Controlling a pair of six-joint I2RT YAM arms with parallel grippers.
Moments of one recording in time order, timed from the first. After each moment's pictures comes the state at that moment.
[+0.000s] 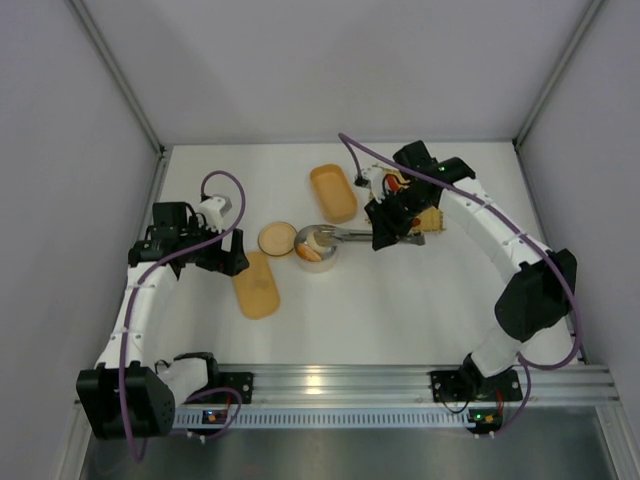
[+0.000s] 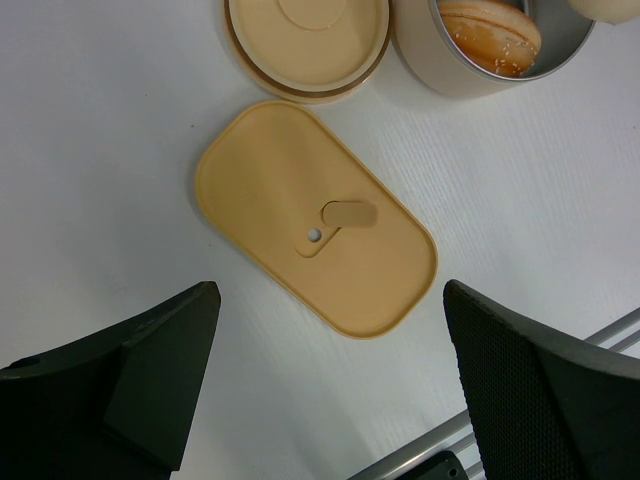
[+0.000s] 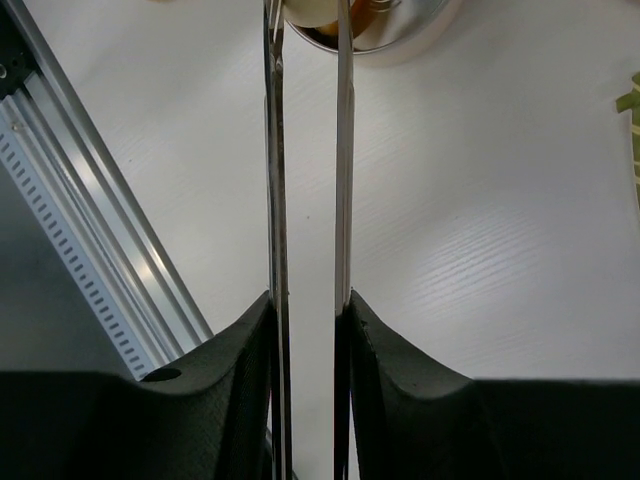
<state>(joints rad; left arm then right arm) 0.05 1.10 0.94 -0.76 0.48 0.26 0.46 1.64 1.58 -1.11 -0.54 -0.38</state>
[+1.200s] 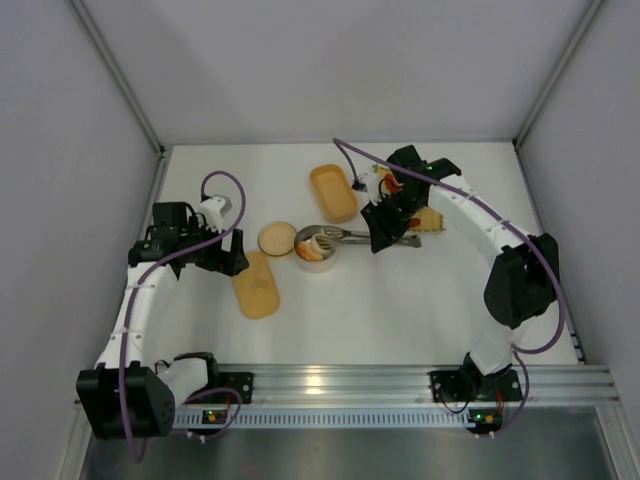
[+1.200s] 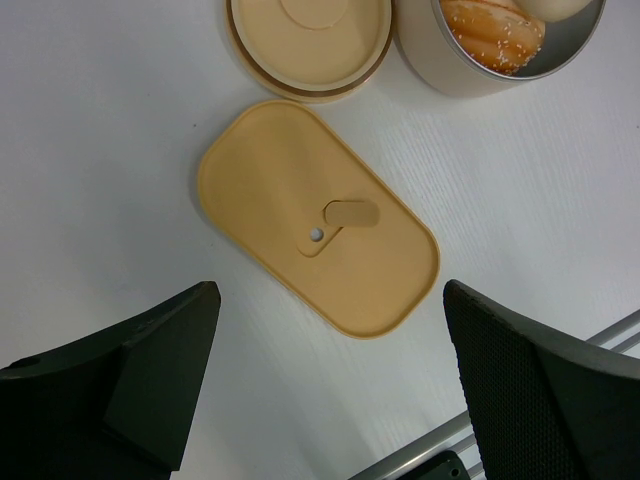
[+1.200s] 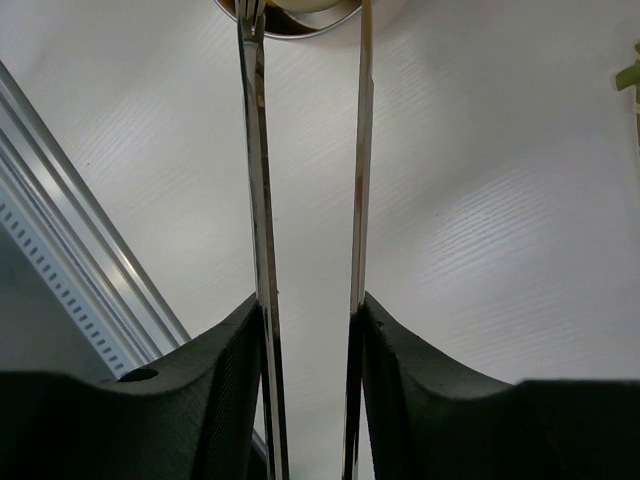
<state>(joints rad) 0.05 1.10 0.94 -0.76 0.48 0.26 0.45 1.75 1.57 -1.08 -0.50 -0.37</state>
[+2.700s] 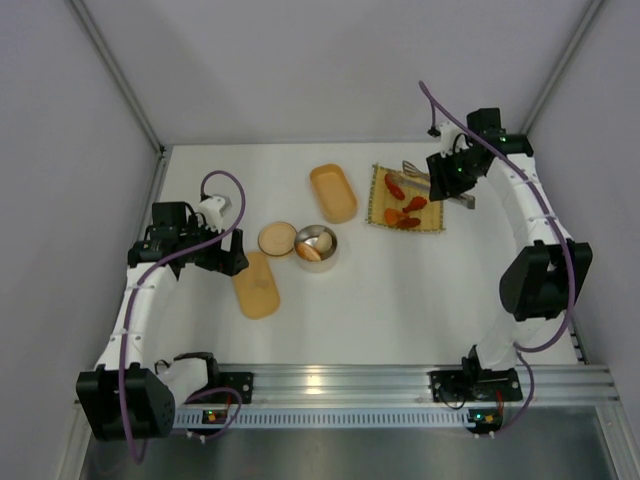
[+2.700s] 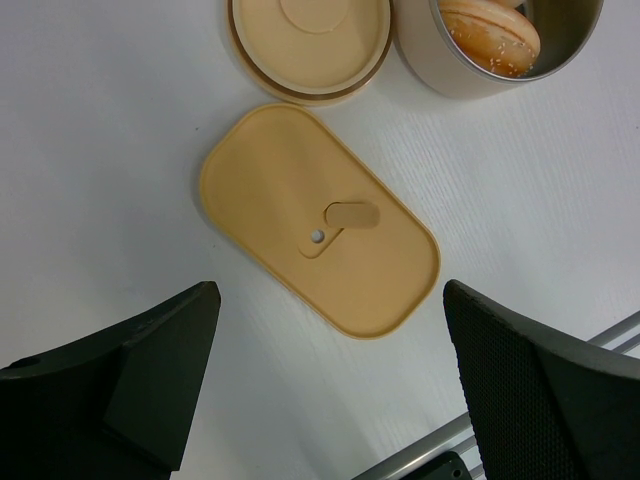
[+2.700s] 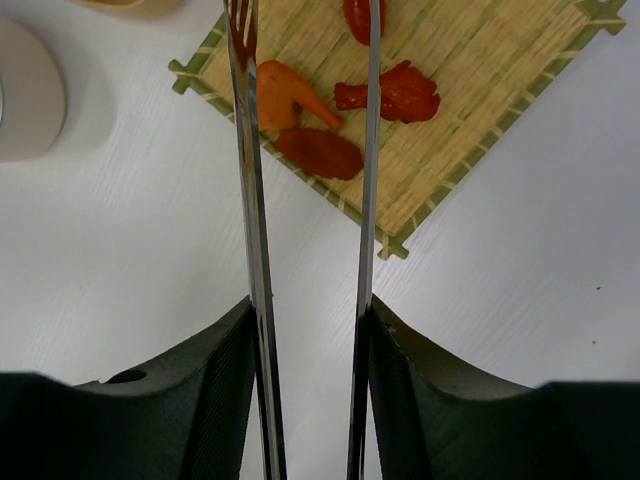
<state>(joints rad) 0.05 1.09 0.94 -0.76 0.47 0.27 0.07 1.72 1.72 -1.05 -0.34 -0.34</state>
